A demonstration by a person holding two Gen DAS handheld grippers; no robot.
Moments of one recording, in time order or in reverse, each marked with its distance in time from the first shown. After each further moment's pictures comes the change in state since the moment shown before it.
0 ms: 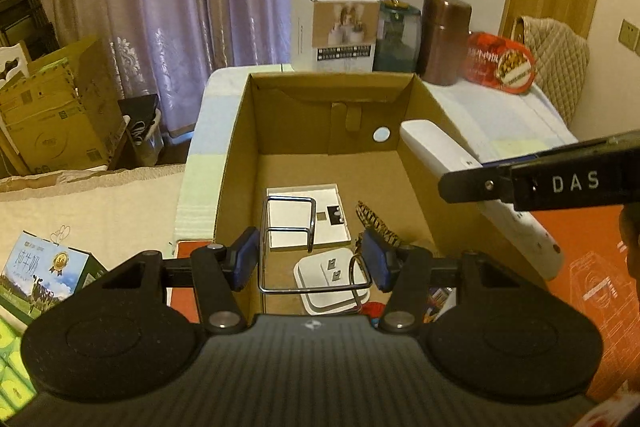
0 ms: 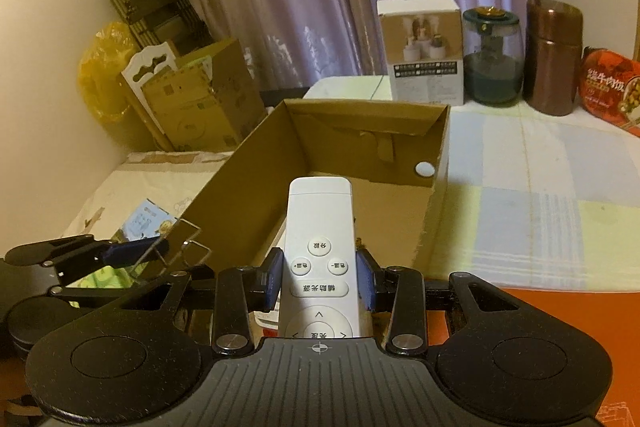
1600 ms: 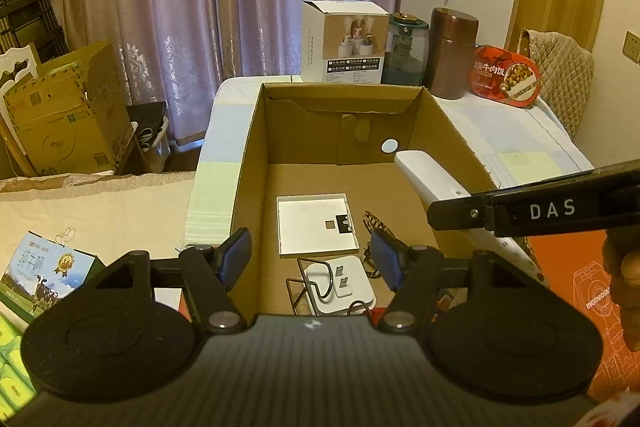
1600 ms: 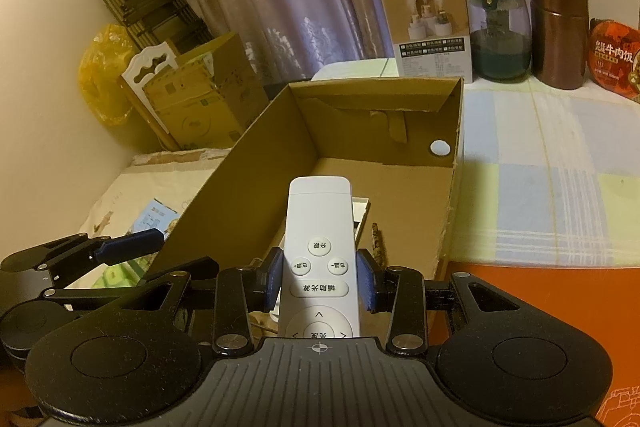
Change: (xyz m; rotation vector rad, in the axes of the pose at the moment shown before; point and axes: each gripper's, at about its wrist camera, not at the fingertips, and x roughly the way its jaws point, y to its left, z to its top) left arm -0.011 0.006 -0.002 -0.024 -0.045 0.017; right arm 0.013 0.005 -0.008 0.065 0.016 0.018
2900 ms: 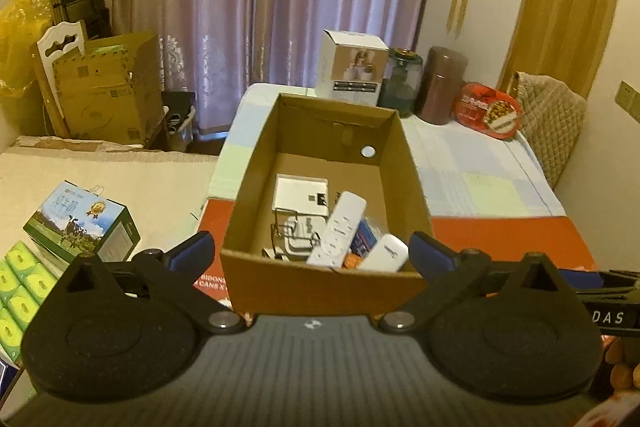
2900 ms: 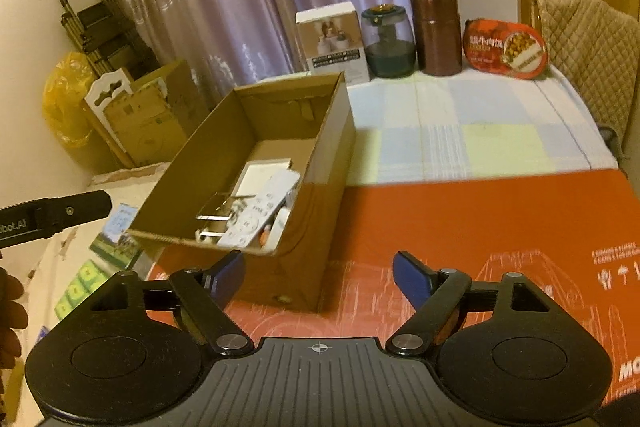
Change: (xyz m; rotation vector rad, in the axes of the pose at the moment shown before) left arm -0.150 -0.040 -0.030 -0.144 -0.030 0.042; right arm -0.173 0.006 -0.105 0.074 -0.081 -0.168
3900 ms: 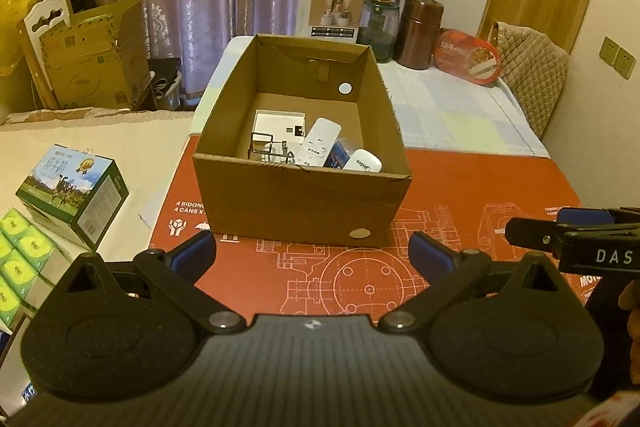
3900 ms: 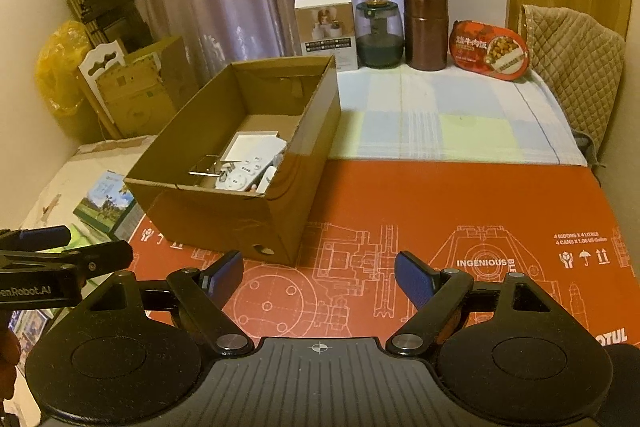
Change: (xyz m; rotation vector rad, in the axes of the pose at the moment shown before) left arm -0.012 -0.020 -0.060 0.029 0.105 -0.021; right arm -0.023 0.008 -0.035 -0.081 0.020 -0.086
